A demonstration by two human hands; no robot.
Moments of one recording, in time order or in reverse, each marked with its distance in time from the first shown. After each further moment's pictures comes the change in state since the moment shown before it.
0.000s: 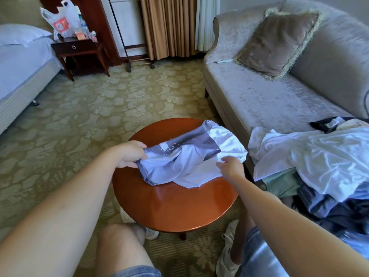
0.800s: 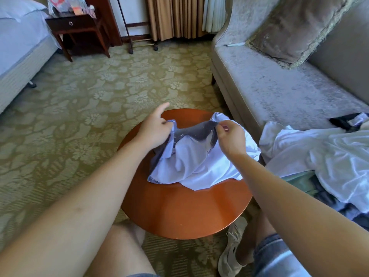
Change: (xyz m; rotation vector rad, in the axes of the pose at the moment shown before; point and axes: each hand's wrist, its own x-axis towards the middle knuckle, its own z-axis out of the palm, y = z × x) left_hand 0.040 0.044 0.024 -0.044 0.365 0.543; right_hand 0.037 -0.081 0.004 0.156 0.217 -0.344
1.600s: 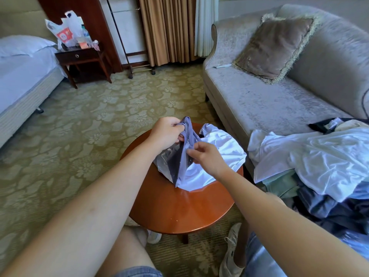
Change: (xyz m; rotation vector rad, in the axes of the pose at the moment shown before) left_hand -0.052 0.080 0.013 -0.074 -0.042 0.007; right_hand -0.078 -0.033 -0.026 0.367 -0.392 0.033
